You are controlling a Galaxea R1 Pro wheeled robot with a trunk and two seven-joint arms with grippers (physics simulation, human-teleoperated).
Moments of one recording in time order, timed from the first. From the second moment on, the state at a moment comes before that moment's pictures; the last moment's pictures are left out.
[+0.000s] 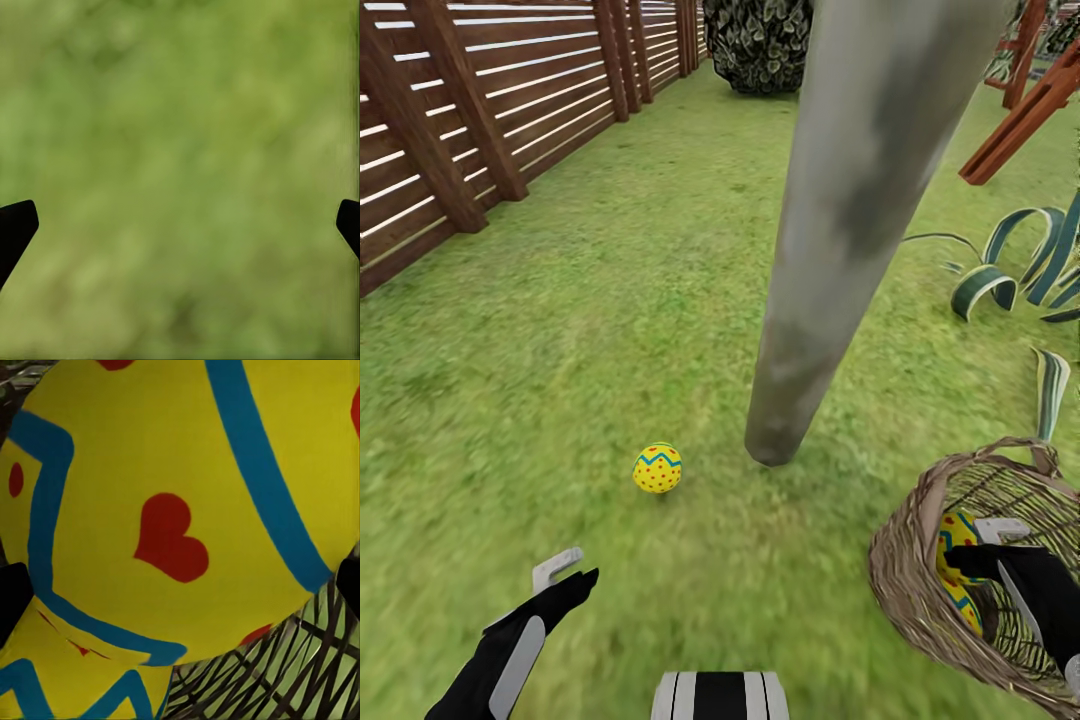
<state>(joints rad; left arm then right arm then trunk) -0.33 0.05 0.12 -0.95 0.43 0.36 0.11 -0.58 -0.40 -0.15 -0.73 0.10 0.54 0.16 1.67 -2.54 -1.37</state>
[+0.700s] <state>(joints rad) -0.33 0.03 0.12 -0.95 0.43 0.36 0.11 -0.58 -0.39 -0.15 -0.69 0.11 0.54 0.16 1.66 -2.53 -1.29</state>
